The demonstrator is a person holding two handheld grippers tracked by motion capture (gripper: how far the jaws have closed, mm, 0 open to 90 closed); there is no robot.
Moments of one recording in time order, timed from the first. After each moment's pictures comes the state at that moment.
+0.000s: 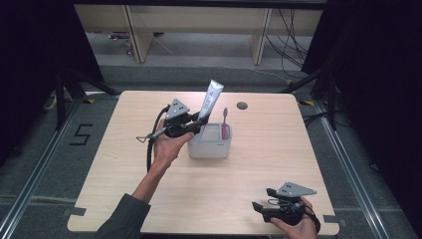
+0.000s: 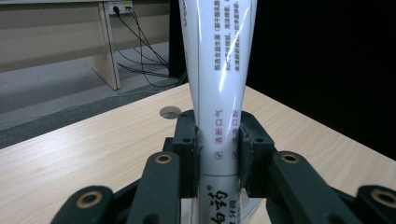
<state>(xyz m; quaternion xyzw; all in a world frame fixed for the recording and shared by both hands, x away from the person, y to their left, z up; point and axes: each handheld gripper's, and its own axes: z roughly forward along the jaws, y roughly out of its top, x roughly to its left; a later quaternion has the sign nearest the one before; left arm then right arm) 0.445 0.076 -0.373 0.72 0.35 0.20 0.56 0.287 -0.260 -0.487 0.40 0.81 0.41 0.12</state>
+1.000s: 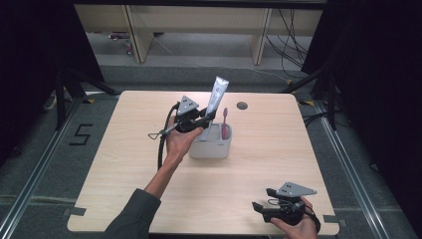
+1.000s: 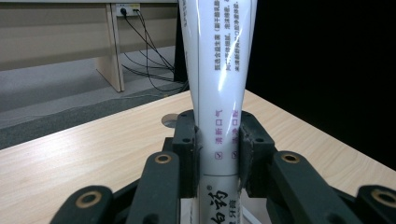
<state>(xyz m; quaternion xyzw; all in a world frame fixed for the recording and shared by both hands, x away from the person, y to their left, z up) 0.469 0.055 -0.387 0.71 0.37 0.21 0.57 0.287 -0.260 -0.487 0.40 0.81 0.41 0.12</state>
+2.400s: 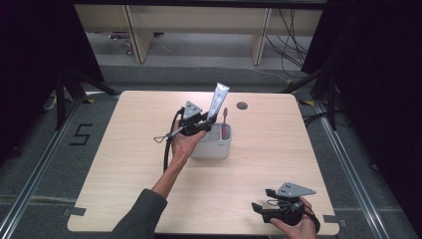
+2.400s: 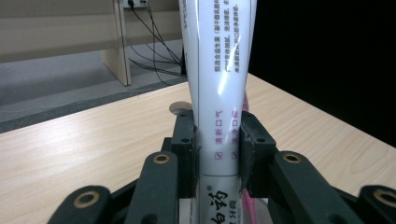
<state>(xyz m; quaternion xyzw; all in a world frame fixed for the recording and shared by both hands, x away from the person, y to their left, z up) 0.484 0.049 -0.424 0.71 0.38 0.21 0.56 0.287 -0.258 -0.489 0.40 0.81 0.41 0.12</state>
